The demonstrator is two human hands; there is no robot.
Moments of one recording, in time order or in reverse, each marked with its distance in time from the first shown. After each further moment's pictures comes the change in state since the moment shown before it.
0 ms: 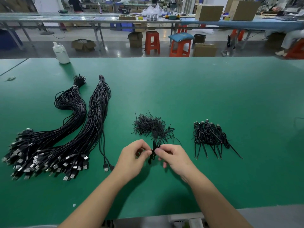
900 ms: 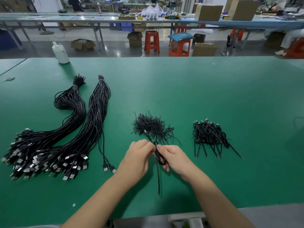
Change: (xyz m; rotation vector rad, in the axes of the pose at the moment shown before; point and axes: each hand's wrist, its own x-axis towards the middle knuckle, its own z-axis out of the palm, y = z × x) left_hand -0.002 0.002 0.009 0.377 0.030 0.394; right_hand -0.004 -0.011 0.000 -0.083 -0.070 0.044
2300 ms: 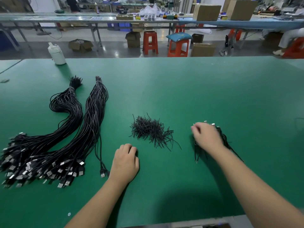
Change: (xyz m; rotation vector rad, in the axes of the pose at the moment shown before) left_hand -0.014 -0.081 0.058 0.355 -0.037 -0.269; right_hand 0.059 0.018 -0.123 -0.837 0.527 0.006
